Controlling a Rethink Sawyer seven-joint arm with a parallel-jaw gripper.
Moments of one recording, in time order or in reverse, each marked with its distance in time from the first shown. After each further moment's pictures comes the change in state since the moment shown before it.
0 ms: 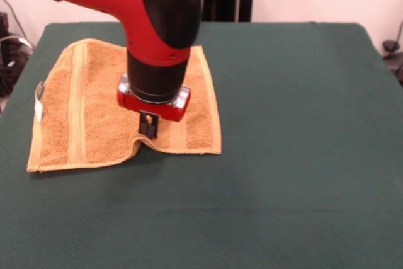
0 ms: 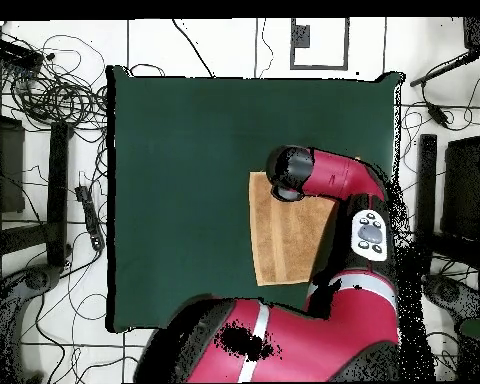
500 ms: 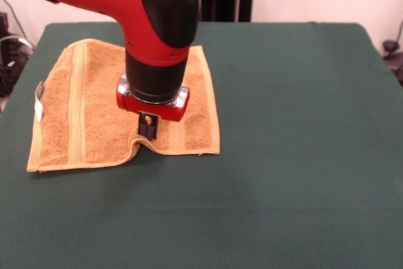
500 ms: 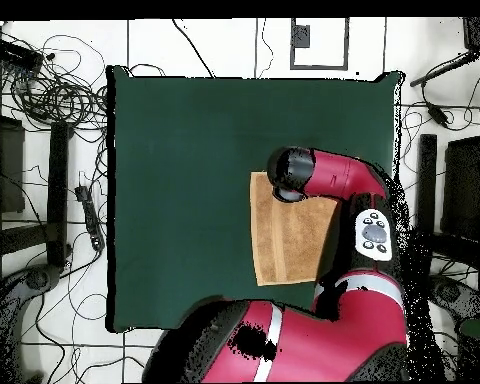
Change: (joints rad) arm -0.020 -0.011 0.049 0.003 -0.065 0.000 0.000
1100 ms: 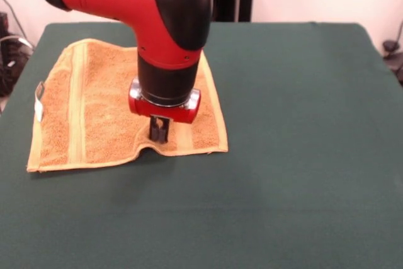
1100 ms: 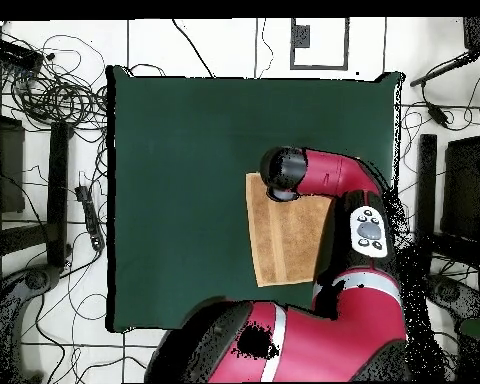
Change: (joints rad) arm -0.007 -0.011 0.049 0.009 -0.041 0.000 0.000
